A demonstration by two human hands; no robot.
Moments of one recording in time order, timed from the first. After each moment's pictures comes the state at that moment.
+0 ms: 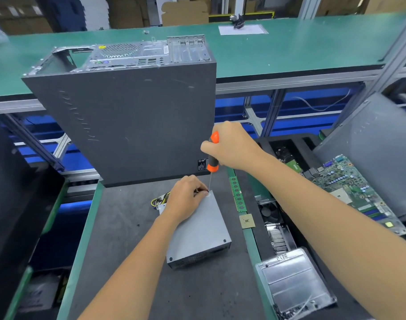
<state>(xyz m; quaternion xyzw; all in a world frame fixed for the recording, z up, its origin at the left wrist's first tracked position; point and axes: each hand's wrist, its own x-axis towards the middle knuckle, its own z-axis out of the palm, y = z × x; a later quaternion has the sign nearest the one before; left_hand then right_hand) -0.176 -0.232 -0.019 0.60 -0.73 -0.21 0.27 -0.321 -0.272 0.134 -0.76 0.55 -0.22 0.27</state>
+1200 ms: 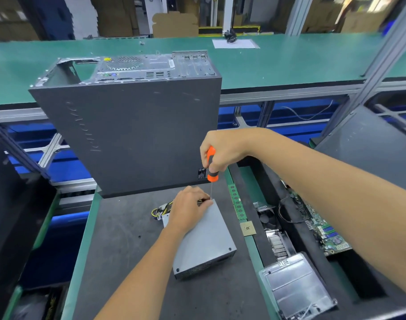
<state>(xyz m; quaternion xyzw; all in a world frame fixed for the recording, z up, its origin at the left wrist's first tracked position) -0.171 -0.232 -0.035 0.59 -0.72 -0.19 0.30 -0.300 -0.290 0.174 -0.85 0.44 0.10 0.25</state>
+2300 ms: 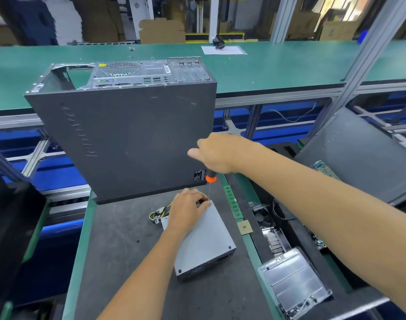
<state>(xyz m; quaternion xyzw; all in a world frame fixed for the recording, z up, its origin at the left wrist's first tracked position) -0.173 -0.234 -0.030 0.60 -0.72 -0.19 0.29 -0.289 -0.267 0.173 -0.89 0.44 0.15 -0.05</state>
